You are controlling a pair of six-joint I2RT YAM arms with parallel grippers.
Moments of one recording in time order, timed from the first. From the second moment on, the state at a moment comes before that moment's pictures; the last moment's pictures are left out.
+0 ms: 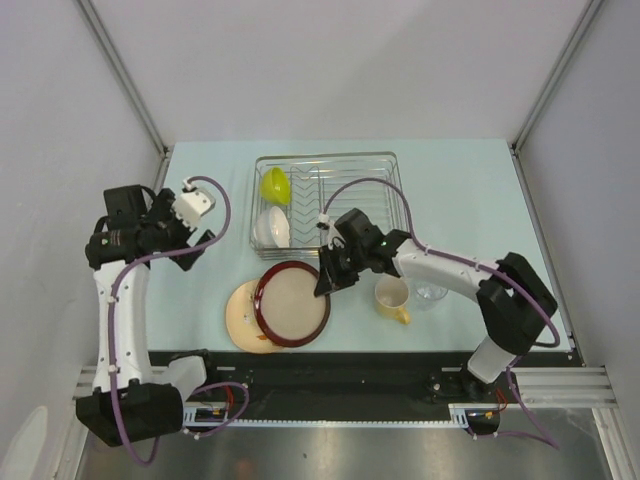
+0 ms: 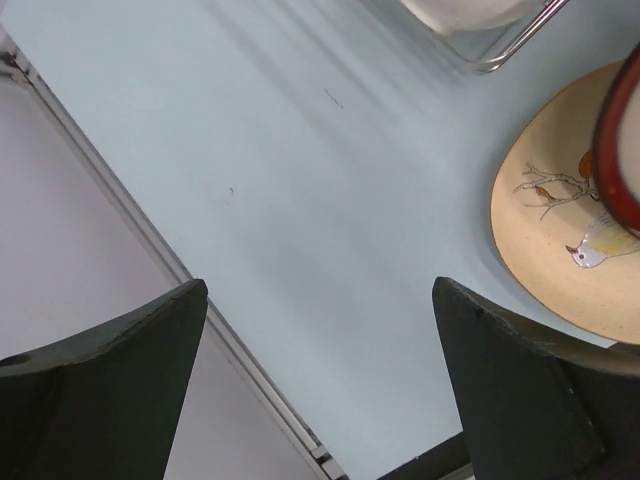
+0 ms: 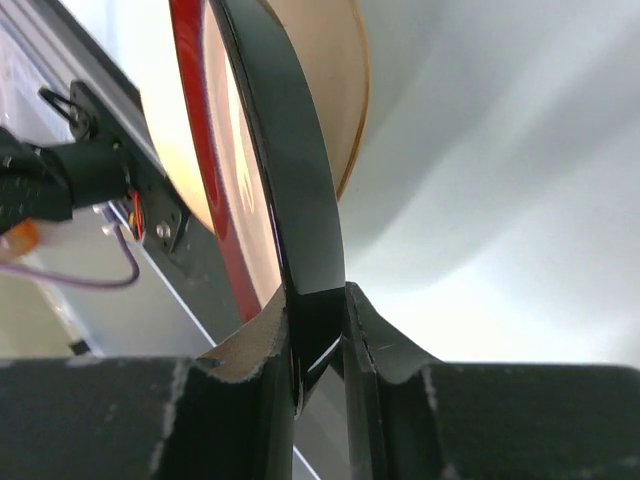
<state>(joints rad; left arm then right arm) 0.21 1.05 1.19 -1.00 0.41 0.93 0.83 1.66 1.11 -0.32 -0.45 0.54</state>
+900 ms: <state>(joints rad) 0.27 1.15 1.06 -1.07 0.64 0.84 0.75 1.72 1.55 -0.02 0.31 -0.70</state>
